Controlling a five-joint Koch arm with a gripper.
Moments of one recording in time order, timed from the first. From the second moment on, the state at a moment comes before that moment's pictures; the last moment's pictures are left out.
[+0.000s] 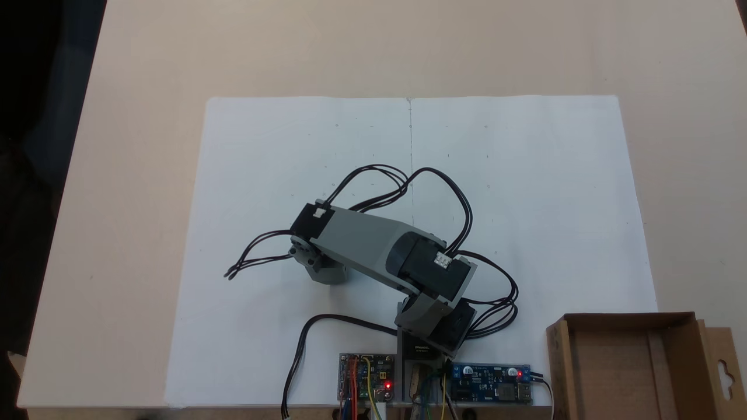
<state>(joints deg) -59.9 91.9 126.2 30.6 61.2</state>
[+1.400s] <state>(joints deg) -59.9 89.4 125.1 27.3 61.2</state>
